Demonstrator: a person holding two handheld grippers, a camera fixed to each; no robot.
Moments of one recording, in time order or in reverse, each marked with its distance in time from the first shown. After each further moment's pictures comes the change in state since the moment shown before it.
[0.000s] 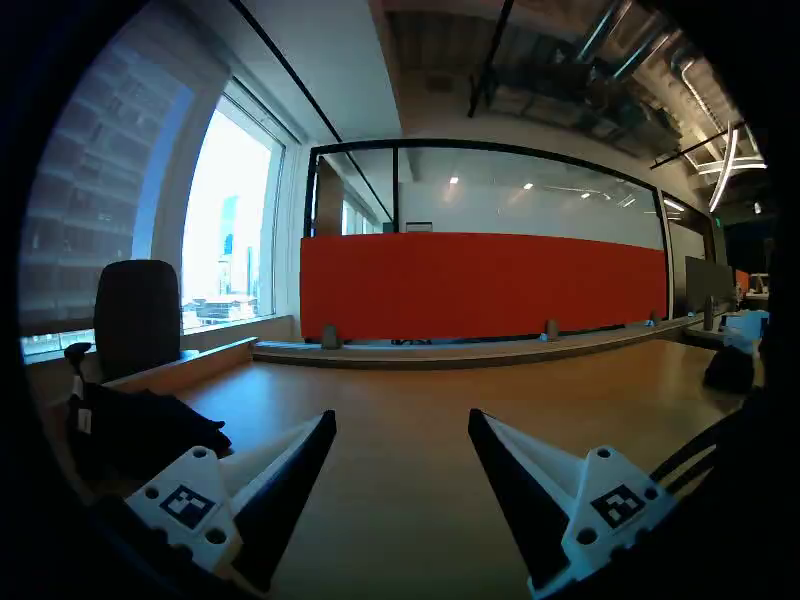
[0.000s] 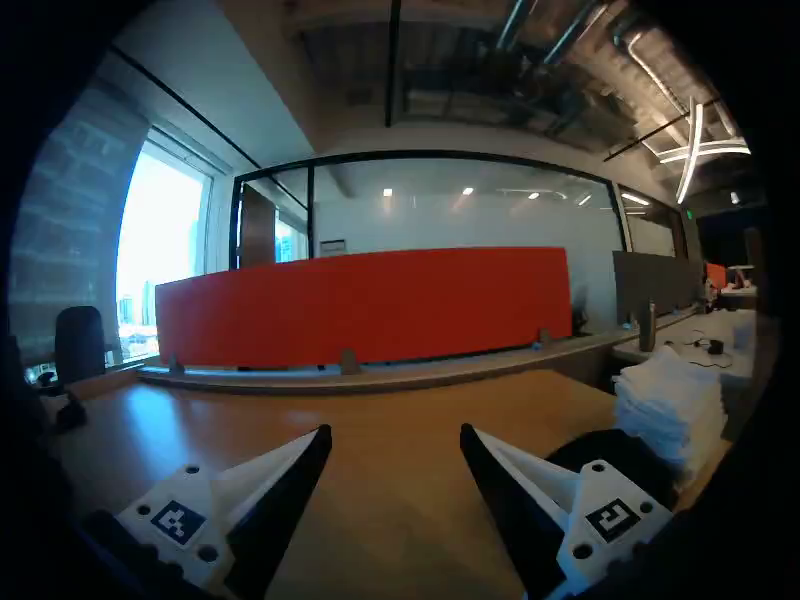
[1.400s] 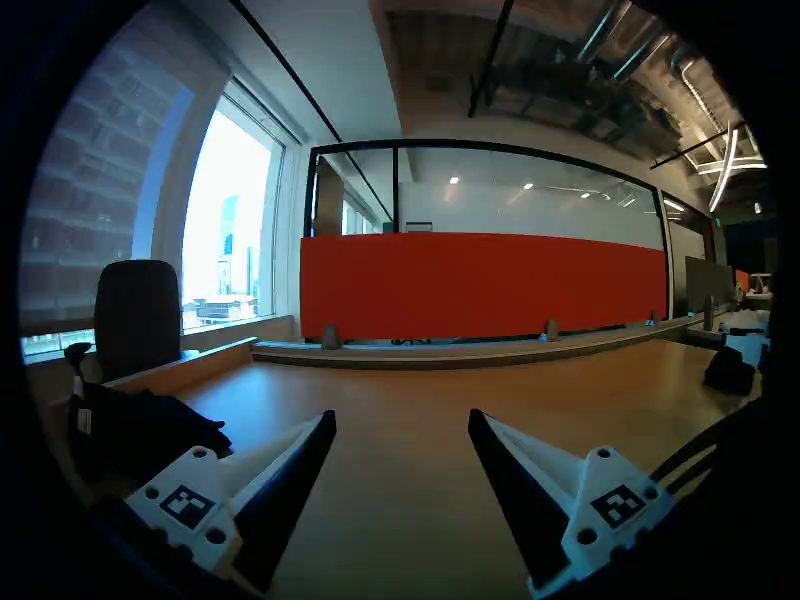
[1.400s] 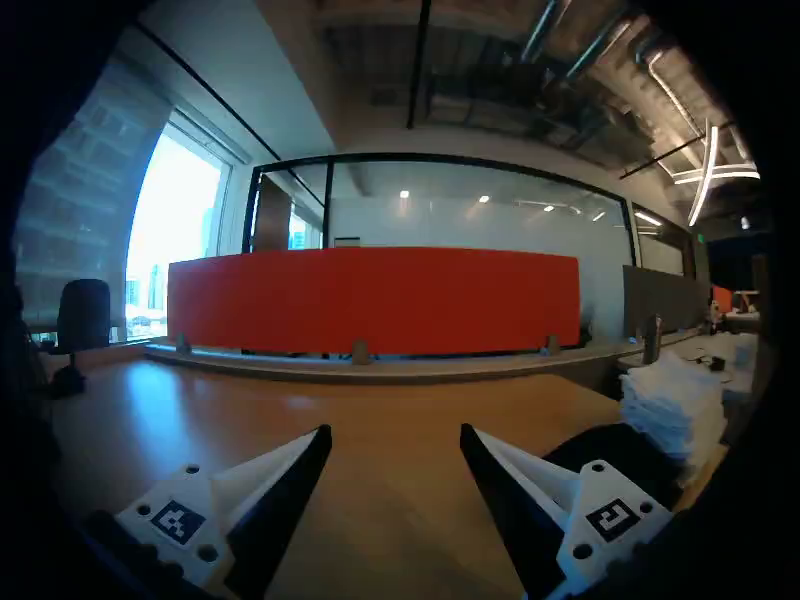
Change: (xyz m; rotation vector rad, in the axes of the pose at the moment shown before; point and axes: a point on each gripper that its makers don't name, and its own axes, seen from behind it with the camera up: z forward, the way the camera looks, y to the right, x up) left arm 0.000 -0.001 0.000 0.000 0.000 0.000; right arm -0.021 -0.022 -0.012 0.030 0.010 -0.077
